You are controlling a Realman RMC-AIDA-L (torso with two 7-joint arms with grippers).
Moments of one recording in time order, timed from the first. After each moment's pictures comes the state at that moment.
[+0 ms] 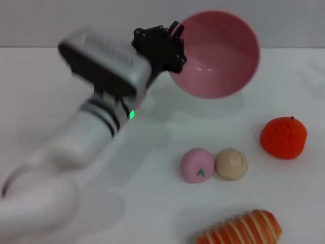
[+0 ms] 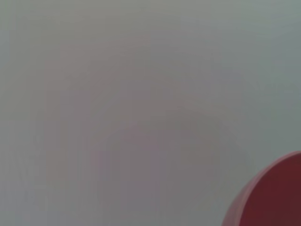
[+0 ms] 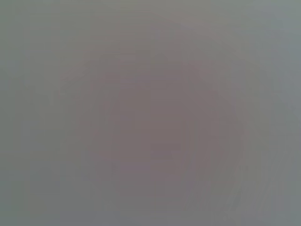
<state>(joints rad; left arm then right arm) -0.45 -2.07 2.31 0.97 2.23 -0.53 -2.55 0.35 2.04 -0.74 -0.79 -1.11 -1.36 1.27</state>
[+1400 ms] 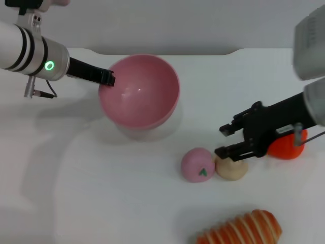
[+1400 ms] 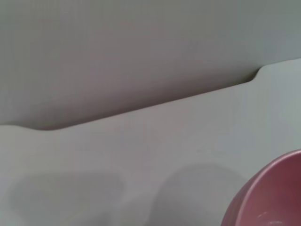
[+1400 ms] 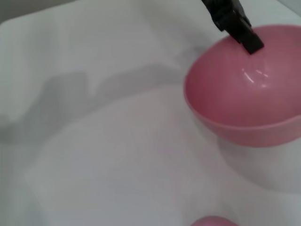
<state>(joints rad) -0.72 -2.01 1.27 0.98 2.42 1.09 -2.69 0.57 2.07 -1.21 -1.27 -2.24 -1.61 1.99</state>
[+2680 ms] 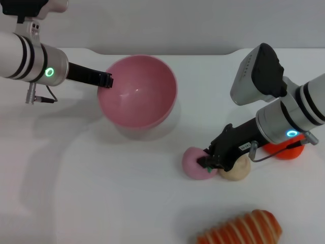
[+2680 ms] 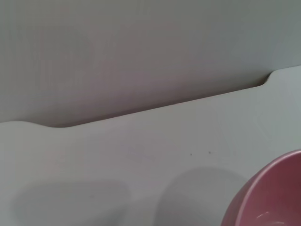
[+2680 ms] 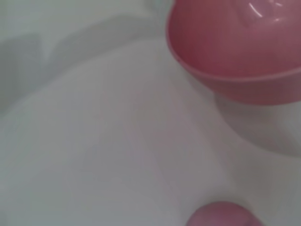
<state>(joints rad) -0.69 -2.03 1.27 0.98 2.43 1.03 -2.67 0.71 2.07 -1.39 -0.84 -2.24 -1.28 2.00</state>
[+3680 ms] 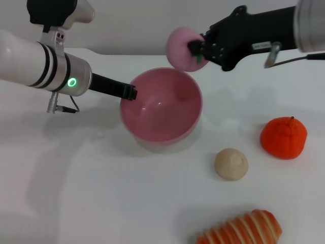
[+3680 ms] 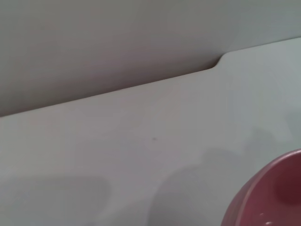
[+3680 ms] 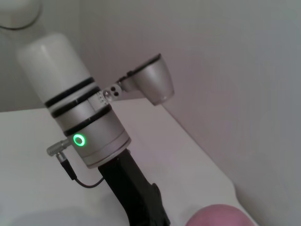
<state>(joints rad) -0.69 -2.06 1.34 0.97 2.35 1.05 -2.66 0.56 2.07 -1.27 -1.51 -2.09 -1.33 2.08</state>
